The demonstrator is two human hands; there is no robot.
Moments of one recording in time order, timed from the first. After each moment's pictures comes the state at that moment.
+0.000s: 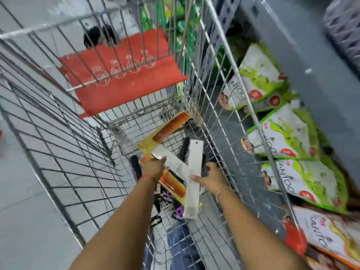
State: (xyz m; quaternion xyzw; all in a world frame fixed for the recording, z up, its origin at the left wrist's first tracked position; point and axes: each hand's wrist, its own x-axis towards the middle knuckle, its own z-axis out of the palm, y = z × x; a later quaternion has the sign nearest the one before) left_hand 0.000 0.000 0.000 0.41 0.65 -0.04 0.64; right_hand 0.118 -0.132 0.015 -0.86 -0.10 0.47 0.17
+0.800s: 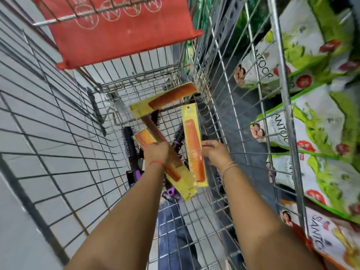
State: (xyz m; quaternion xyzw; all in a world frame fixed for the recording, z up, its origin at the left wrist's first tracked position) left_hand 0.016 -0.040 -0.024 0.40 0.73 -0.05 0.55; right_hand 0.150 -0.125 -0.023 -0.80 -0.05 0.53 0.28
